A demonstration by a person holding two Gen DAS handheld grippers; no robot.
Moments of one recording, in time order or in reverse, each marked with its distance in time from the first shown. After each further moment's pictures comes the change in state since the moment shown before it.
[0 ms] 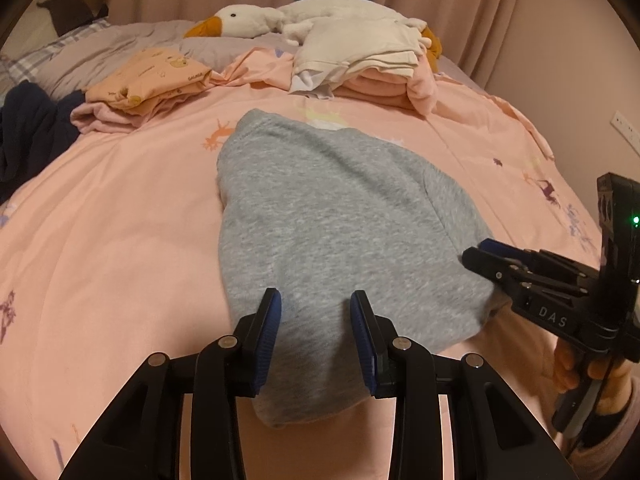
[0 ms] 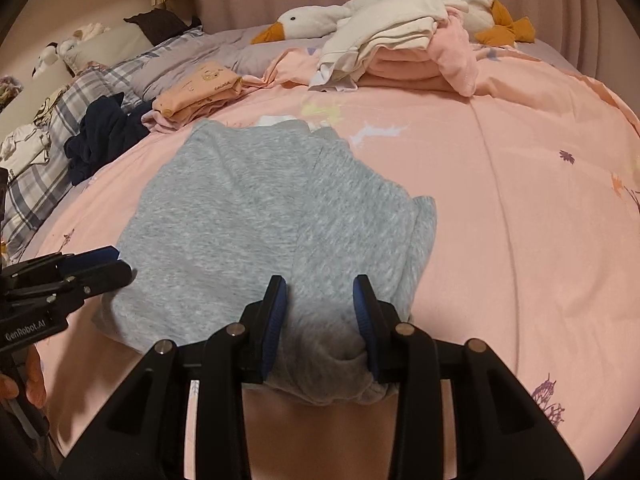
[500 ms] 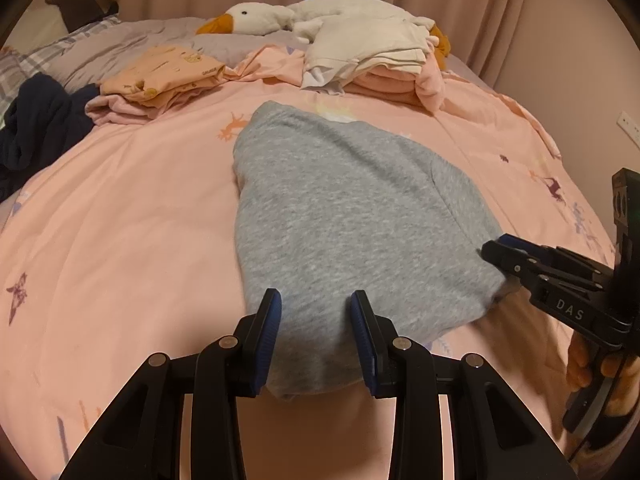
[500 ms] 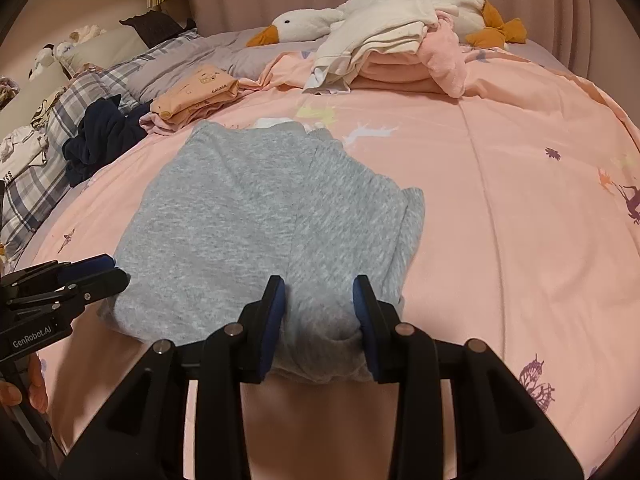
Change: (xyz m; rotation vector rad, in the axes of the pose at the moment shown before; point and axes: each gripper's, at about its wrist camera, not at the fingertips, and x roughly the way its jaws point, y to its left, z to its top) left arm -0.011 0.002 -0.013 -0.019 0.009 0.033; right arm -0.014 0.004 -0.006 0.008 -0.004 -0.030
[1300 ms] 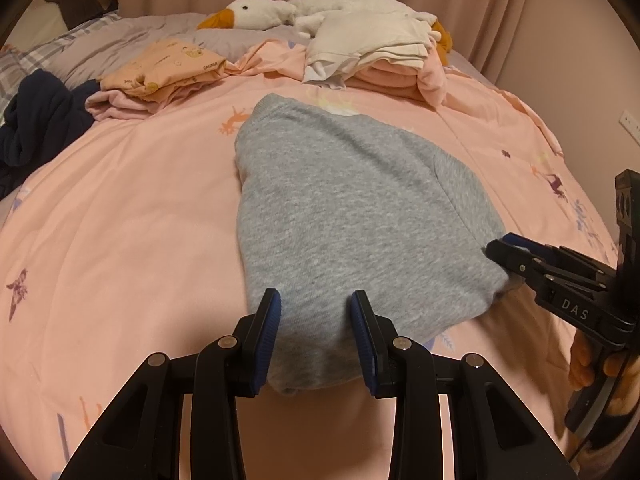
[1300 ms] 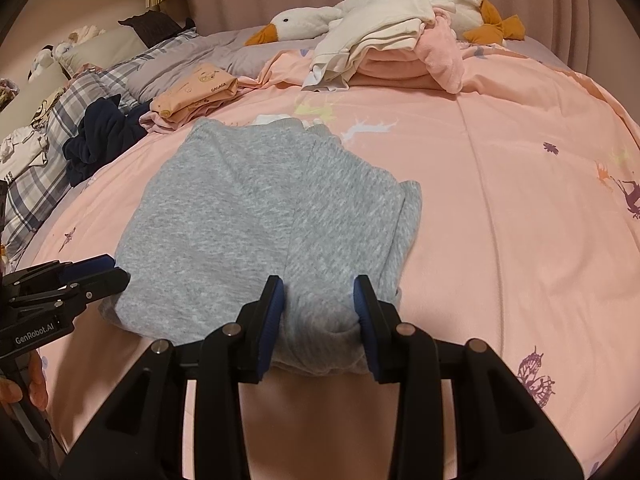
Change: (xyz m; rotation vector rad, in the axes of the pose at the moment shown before) left arm 0.001 0.000 -0.001 -0.002 0.017 0.004; right arm -0.003 0.000 -0.005 0.010 0.004 0.005
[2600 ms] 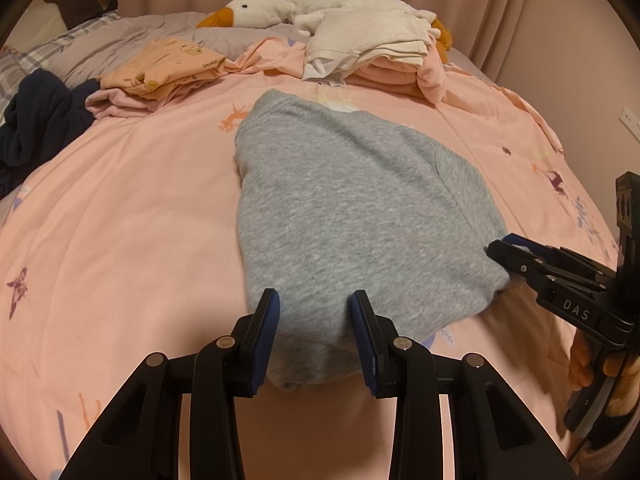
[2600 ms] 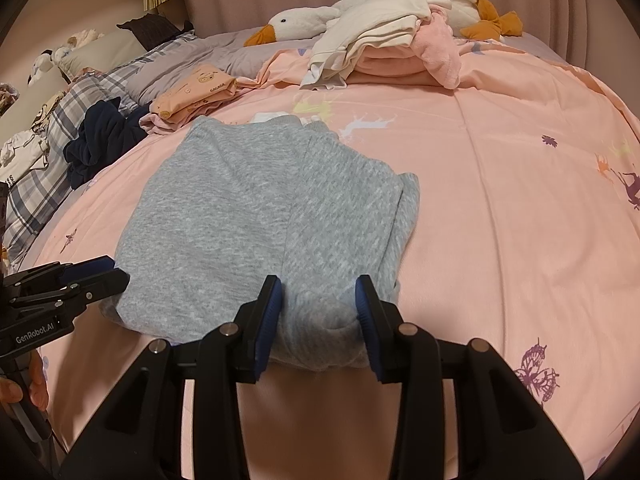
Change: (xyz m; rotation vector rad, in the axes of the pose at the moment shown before) left arm 0.001 0.000 -0.001 0.003 0.003 0.001; right arm 0.001 -0.002 0.000 0.001 0.001 0.003
